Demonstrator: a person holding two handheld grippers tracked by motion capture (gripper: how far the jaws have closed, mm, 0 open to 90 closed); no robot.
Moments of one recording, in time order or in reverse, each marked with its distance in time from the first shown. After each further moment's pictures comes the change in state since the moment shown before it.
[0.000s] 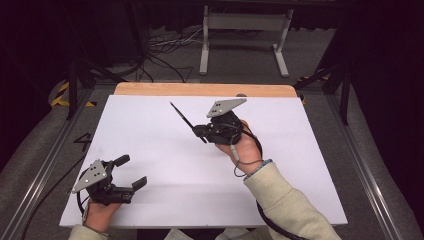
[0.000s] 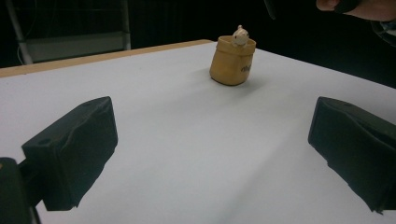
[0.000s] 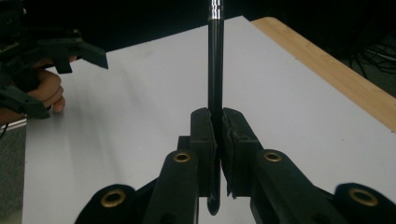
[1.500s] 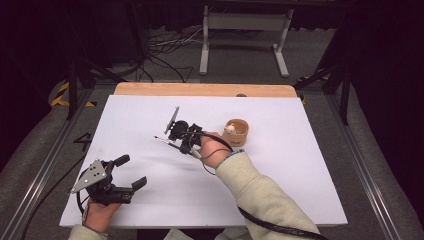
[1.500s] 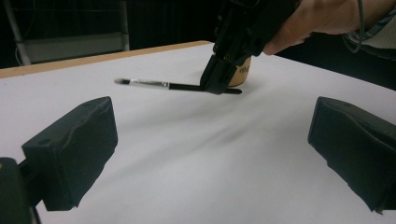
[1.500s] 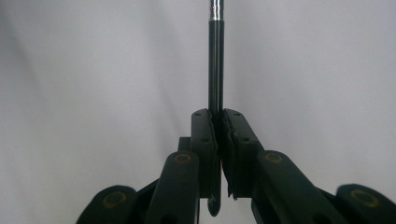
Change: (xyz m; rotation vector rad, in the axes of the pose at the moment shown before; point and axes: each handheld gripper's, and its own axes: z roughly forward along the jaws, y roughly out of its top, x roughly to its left) left arm 0.000 0.000 -0.001 -0.002 -0.005 0.002; right arm 0.017 0.012 0.125 0.662 -0.016 -0.093
